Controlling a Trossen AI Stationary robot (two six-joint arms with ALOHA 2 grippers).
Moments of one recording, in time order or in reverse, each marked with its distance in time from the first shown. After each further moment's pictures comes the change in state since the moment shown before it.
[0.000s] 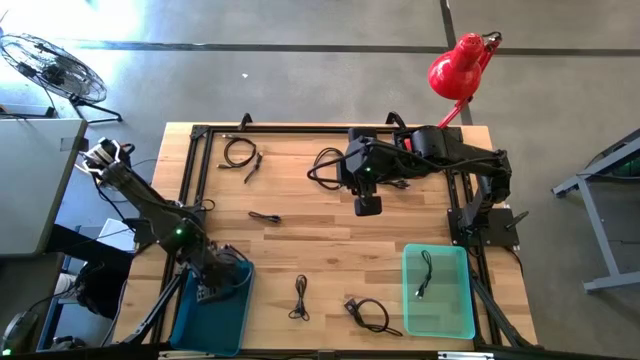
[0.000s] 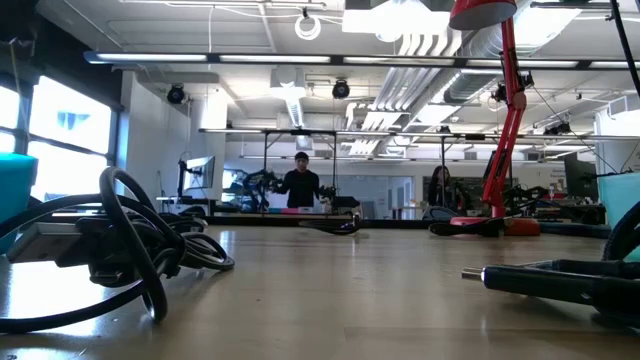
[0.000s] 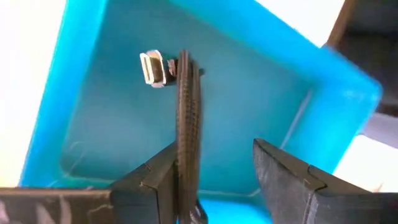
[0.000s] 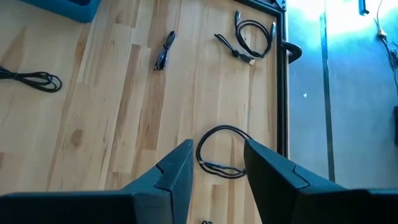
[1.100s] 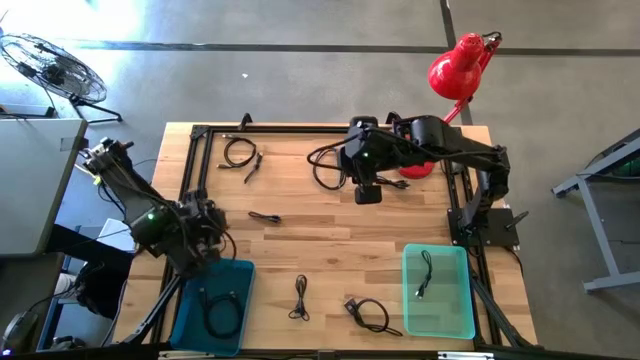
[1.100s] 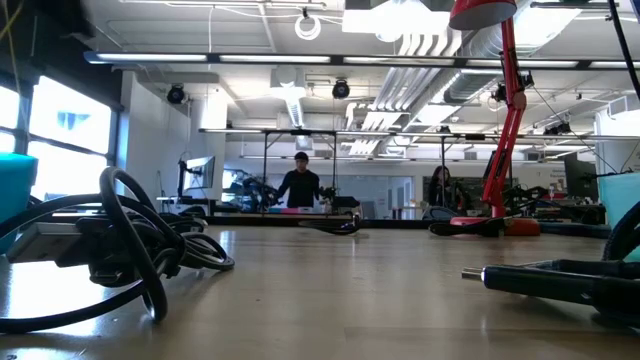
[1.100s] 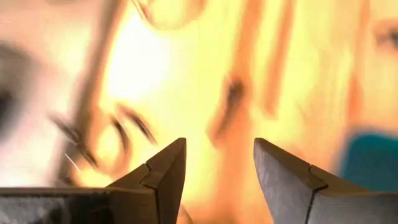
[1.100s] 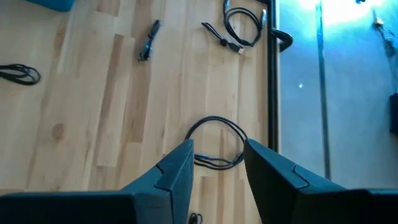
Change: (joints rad) left arm -0.037 0.010 0.413 -0.764 -0.938 0.225; right arm -0.073 0.000 0.000 -0.009 -0.028 -0.038
